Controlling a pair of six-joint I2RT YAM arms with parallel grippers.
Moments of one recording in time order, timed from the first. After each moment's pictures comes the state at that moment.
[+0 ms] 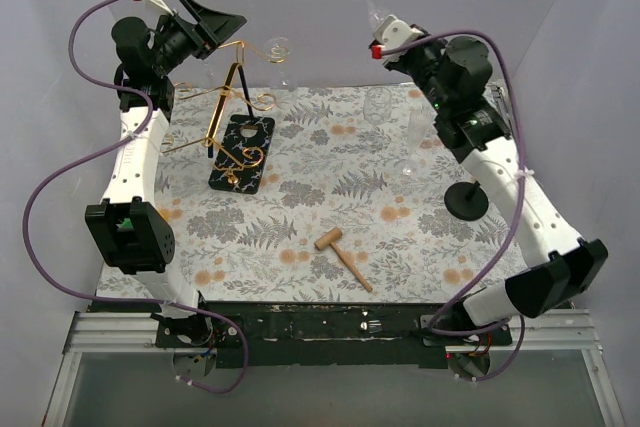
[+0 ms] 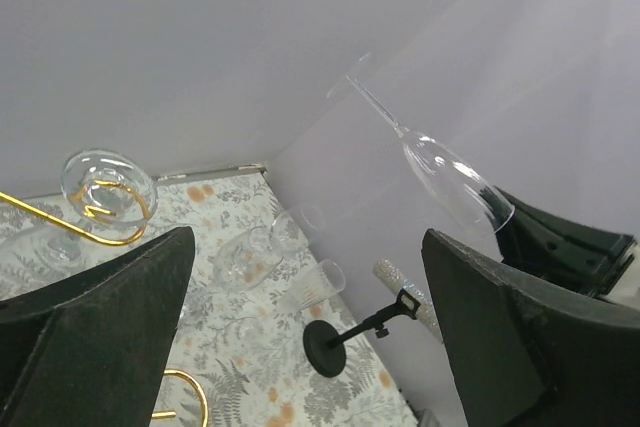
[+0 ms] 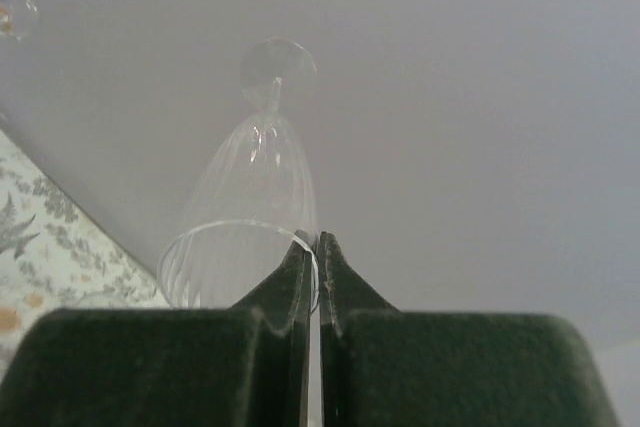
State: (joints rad) left arm 0.04 1.71 1.77 0.15 0.74 -0.96; right arm 0.51 1.48 1.61 0.05 -0.01 -0.87
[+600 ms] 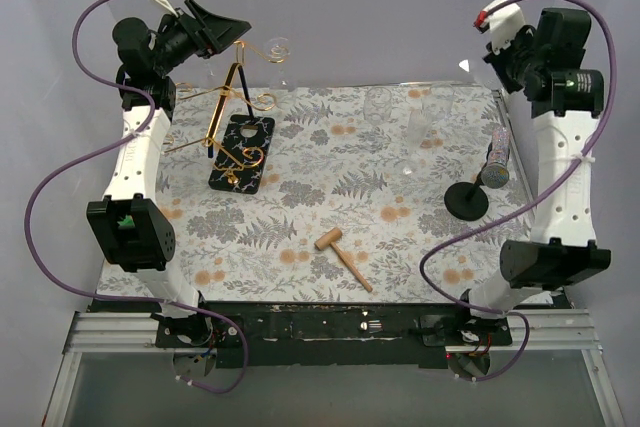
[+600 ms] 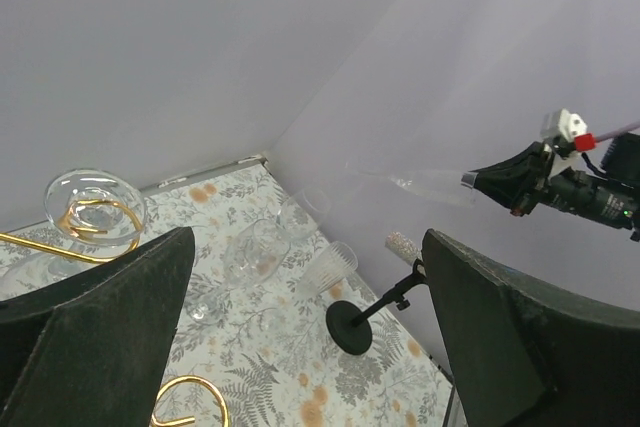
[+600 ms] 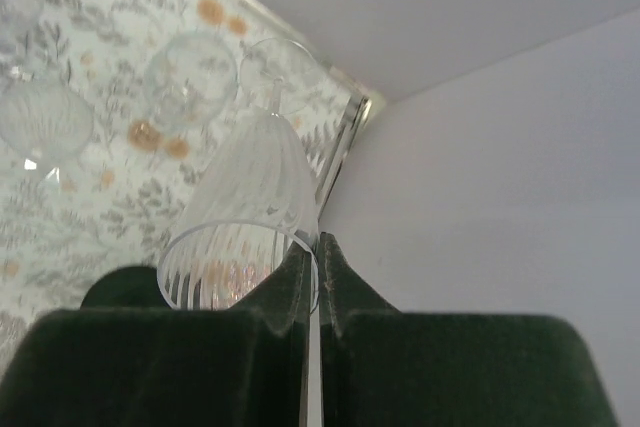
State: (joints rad) left arm 0.04 1.73 1.77 0.27 0.86 -0.88; right arm 0.02 1.53 2.02 -0.87 -0.10 -0.70
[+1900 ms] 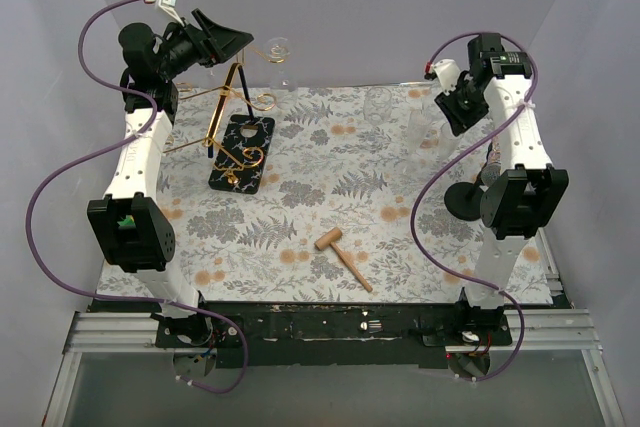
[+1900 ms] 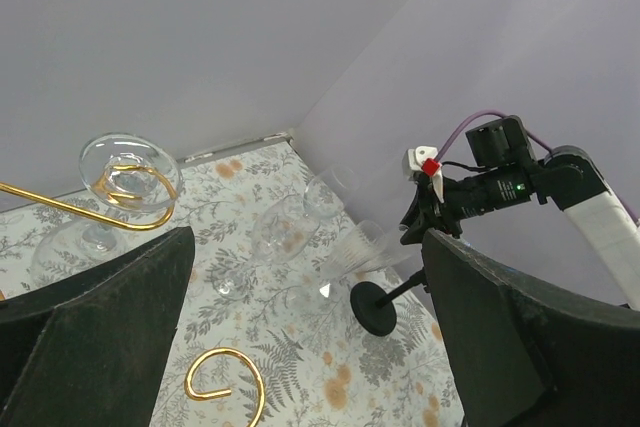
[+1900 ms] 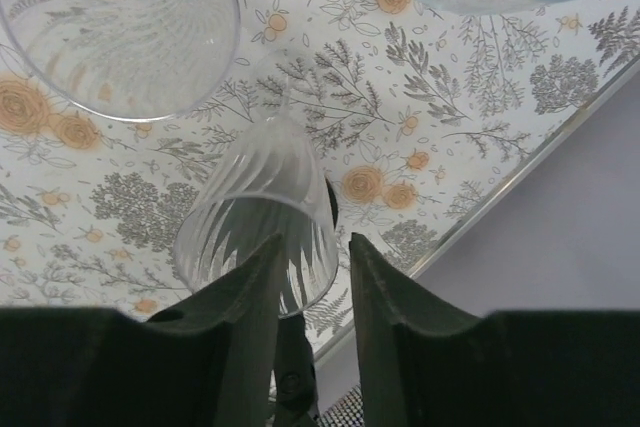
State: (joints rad) left arm 0.04 1.72 1.72 0.22 0.86 -0.78; right arm 0.04 1.97 2.13 -1.34 -0.14 -0.71
